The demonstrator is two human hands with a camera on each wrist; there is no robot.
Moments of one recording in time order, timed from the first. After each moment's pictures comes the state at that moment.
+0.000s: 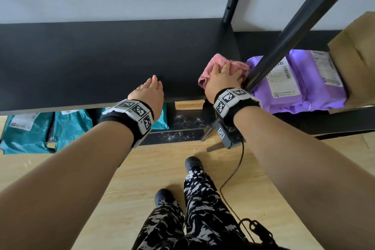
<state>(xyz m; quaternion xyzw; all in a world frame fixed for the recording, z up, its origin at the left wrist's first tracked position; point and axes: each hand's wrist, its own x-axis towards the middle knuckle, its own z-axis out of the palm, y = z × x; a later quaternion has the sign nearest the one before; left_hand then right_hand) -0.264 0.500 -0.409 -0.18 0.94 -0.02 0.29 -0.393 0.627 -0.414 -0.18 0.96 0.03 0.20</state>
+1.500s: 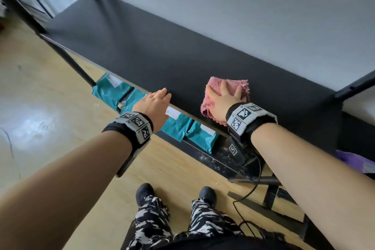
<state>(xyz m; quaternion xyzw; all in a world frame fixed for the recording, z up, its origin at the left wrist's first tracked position) -0.144 0.413 -0.401 -0.45 0.88 0.12 0.12 -0.339 0.463 -0.408 -0.53 0.78 0.16 0.29</state>
